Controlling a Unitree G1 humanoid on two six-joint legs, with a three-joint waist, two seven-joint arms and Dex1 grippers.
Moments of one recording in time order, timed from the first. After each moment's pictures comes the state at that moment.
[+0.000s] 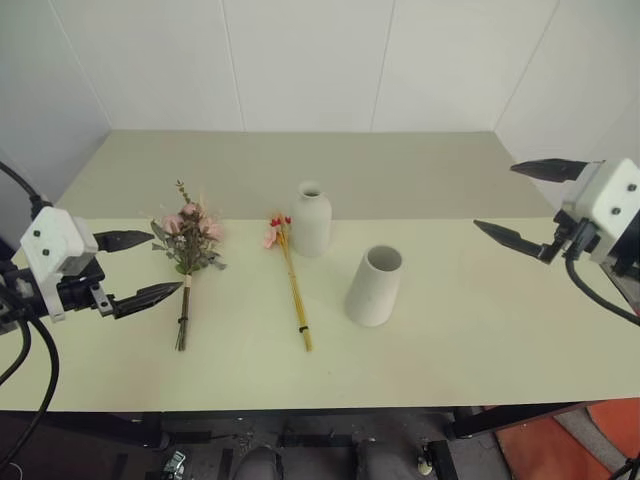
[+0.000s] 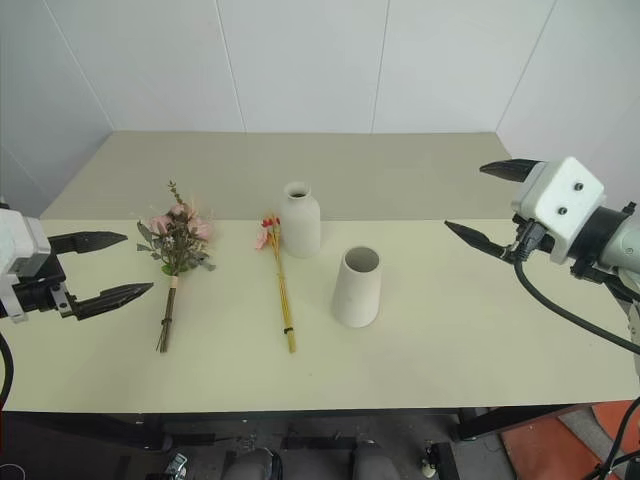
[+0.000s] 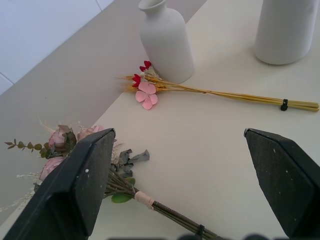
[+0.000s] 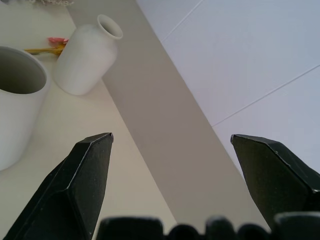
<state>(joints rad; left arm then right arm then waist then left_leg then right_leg) -0.04 1.05 0.55 -0.30 -0.54 0.44 -1.09 -0.37 -1.03 -0.33 -0.26 0.32 0.18 0.93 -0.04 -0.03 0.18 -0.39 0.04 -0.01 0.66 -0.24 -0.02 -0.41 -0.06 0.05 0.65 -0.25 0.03</state>
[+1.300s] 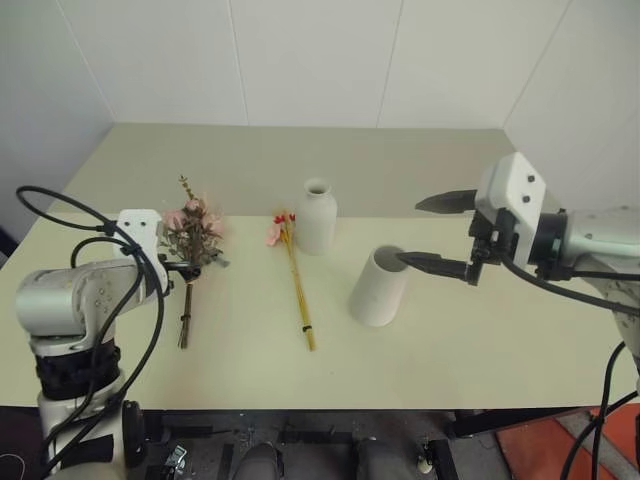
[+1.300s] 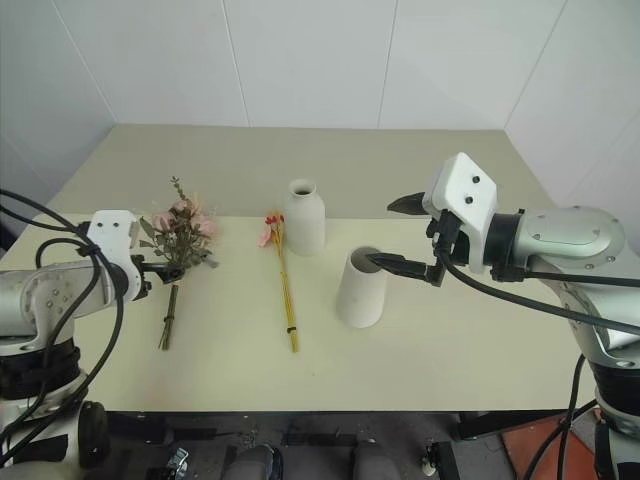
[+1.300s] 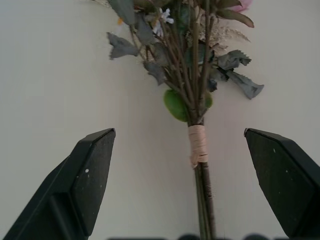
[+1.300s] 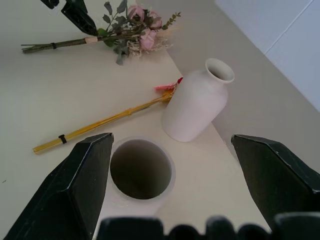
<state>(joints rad) -0.65 0.56 0.34 -0.26 -0.41 1.61 -0.04 -0.62 -0.98 -0.05 -0.45 0.56 0.68 0.89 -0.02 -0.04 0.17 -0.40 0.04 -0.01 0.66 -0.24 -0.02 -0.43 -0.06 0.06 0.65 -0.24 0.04</state>
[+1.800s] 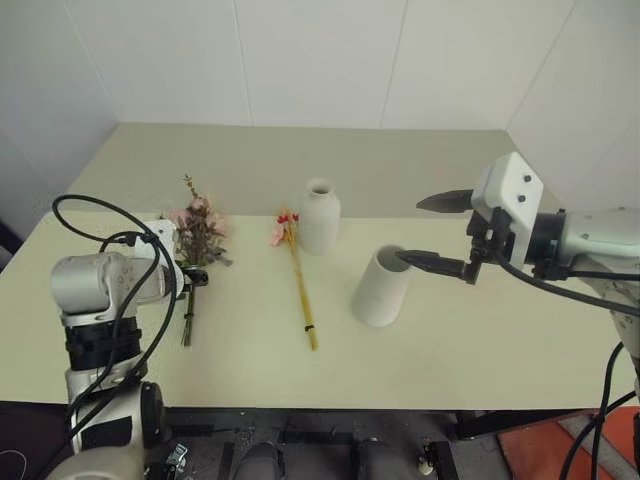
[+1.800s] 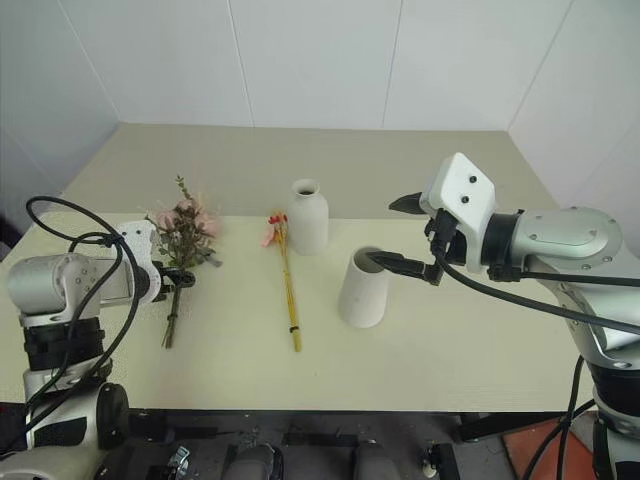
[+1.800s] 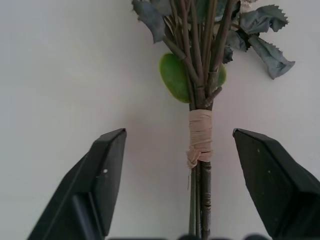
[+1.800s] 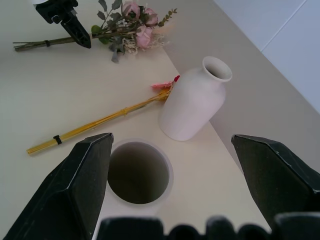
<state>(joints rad) -0.74 0.48 0.35 0.00 -0.36 1.61 0.00 -0.61 -0.98 -0.05 -0.47 0.55 0.72 0.86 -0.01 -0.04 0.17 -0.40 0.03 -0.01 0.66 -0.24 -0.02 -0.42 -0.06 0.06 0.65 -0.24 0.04</state>
